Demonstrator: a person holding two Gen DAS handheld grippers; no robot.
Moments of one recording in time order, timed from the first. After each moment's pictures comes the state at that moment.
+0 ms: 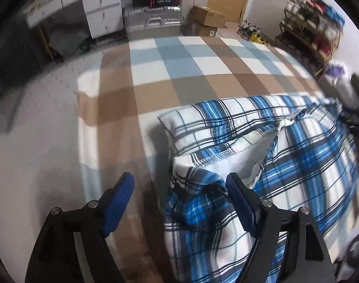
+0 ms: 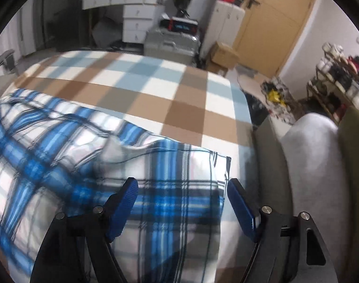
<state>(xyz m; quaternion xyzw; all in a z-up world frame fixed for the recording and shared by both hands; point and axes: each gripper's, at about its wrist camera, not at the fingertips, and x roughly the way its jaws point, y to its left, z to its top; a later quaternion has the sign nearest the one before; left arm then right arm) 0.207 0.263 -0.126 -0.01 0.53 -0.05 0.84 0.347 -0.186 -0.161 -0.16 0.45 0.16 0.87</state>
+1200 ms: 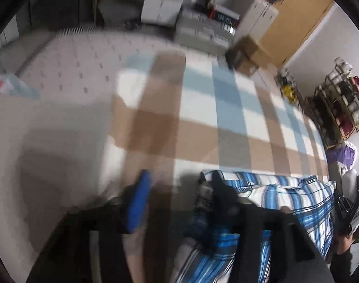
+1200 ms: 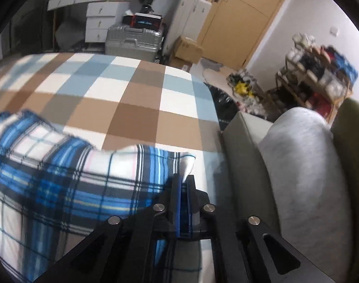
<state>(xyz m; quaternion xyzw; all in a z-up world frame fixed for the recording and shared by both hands) 0.241 0.326 -0.106 -0.19 0.48 0.04 0.86 0.384 -0.194 -0.176 -0.21 0.41 0.04 0.89</state>
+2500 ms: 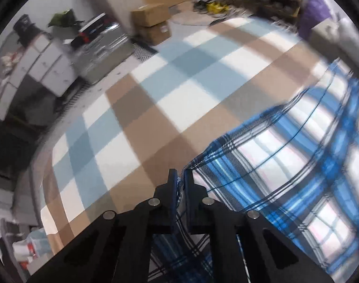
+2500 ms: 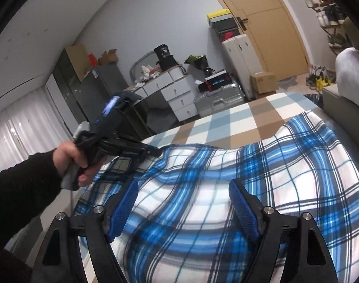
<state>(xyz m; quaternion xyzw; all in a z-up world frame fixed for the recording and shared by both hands) 0.333 0.067 -0.142 0.23 0.55 -0.07 0.80 0.252 -0.179 -0.150 0.17 0.28 0.33 0.89</state>
